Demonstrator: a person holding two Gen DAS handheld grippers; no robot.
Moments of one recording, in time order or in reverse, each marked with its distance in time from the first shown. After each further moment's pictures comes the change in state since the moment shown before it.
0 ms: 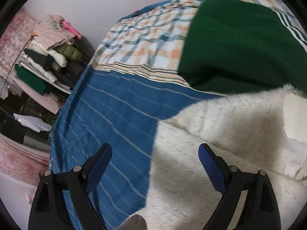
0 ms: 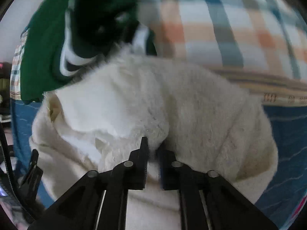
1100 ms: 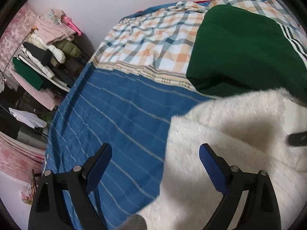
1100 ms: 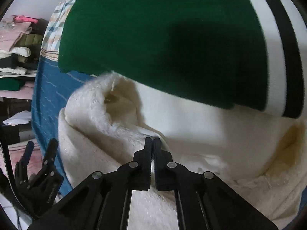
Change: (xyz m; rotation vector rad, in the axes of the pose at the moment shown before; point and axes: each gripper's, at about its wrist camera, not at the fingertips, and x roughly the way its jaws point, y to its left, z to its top) left arm -0.010 0.026 -0.005 -0.039 0.011 -0.087; right arm 0.025 0.118 0.017 -0.328 0.109 0.175
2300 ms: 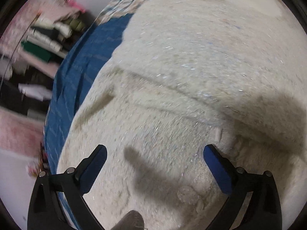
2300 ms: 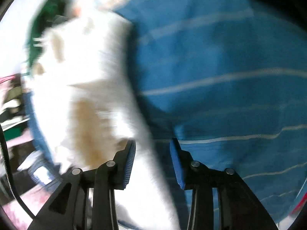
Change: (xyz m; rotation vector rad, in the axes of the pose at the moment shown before) left arm -0.056 -0.095 -0.213 -0.028 0.185 0.102; right arm -0.171 -0.307 -0.285 0.421 -0.066 0.055
